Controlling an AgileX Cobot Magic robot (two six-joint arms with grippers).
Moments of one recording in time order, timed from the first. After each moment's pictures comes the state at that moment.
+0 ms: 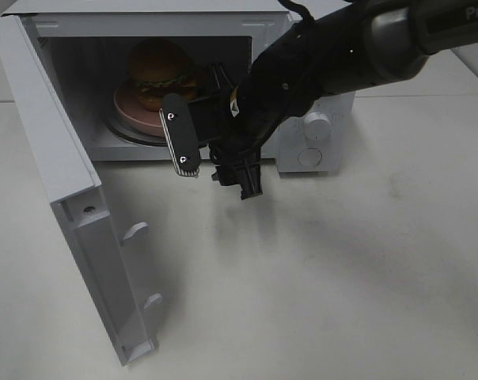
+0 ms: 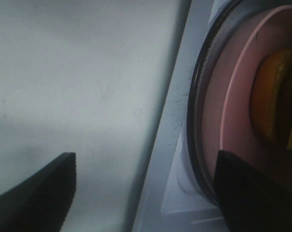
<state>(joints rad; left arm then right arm) -0.02 -0.01 -0.50 -0.08 1.05 0.05 0.68 2.00 -1.32 -0.28 0.22 -1.05</state>
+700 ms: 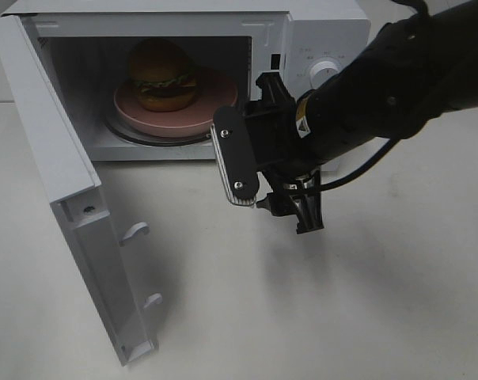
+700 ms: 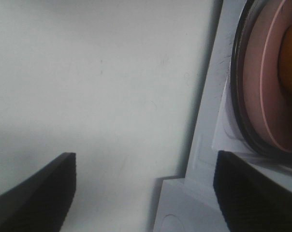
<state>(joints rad) -0.02 -0.01 -0.50 -0.08 1.05 0.05 0.68 1.70 -0.98 -0.28 0.21 -0.98</state>
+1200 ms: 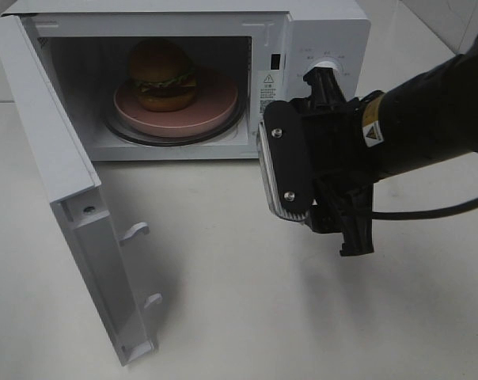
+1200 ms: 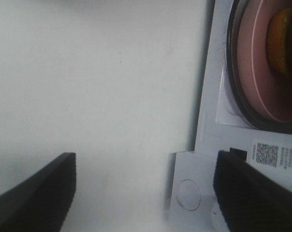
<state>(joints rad) -0.02 -0.01 -0.50 -0.08 1.05 0.05 0.68 1.45 -0.79 -0.22 0.22 -0.96</state>
